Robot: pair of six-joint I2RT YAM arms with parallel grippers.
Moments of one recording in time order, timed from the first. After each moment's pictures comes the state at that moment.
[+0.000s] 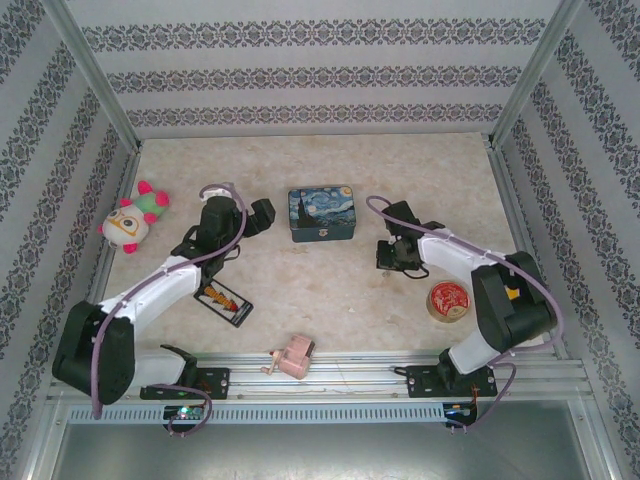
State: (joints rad) left arm -0.35 1.27 0.73 0.03 -0.10 -0.66; right arm 0.36 1.58 0.87 -0.55 -0.03 0.46
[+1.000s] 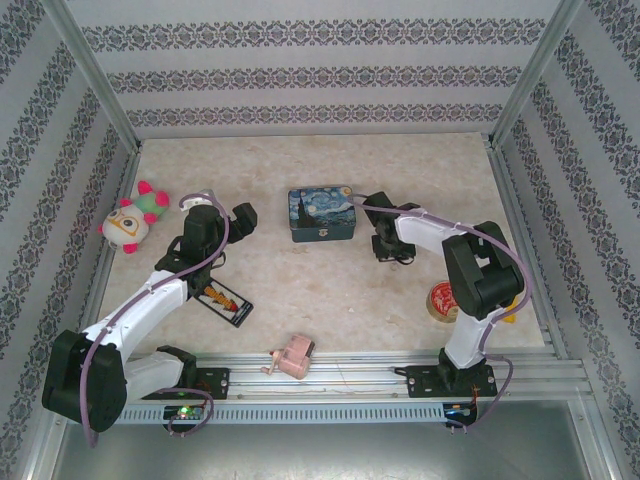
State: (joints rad) left arm -0.29 1.14 0.65 -0.02 -0.15 -0.66; right arm 0.41 1.81 1.10 -0.72 0.25 0.39
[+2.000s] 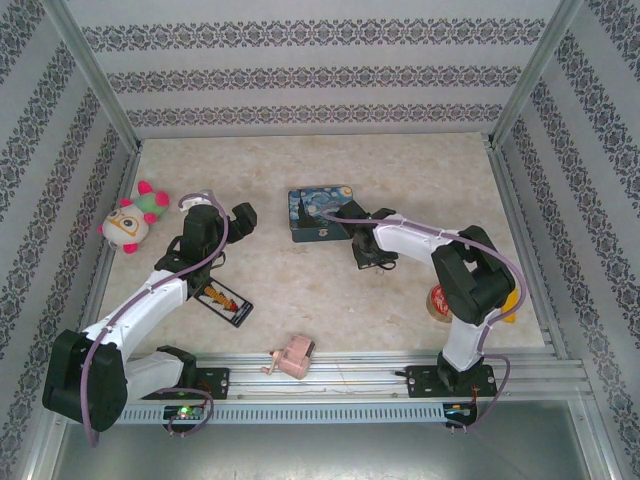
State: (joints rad) left arm -0.28 1.14 0.65 -0.02 -0.14 -0.68; right arm 0.59 1.82 1.15 -0.80 0.35 0.46
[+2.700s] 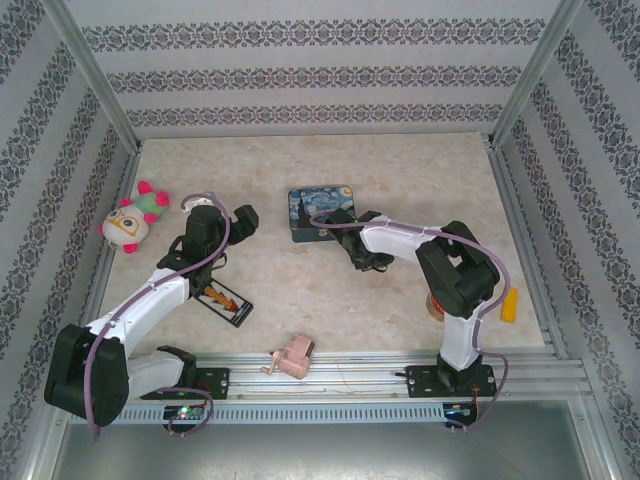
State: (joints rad) left arm -0.28 1.17 0.65 -0.02 -0.12 -0.69; right arm 0.66 1.89 1.19 -0.85 0.47 0.50
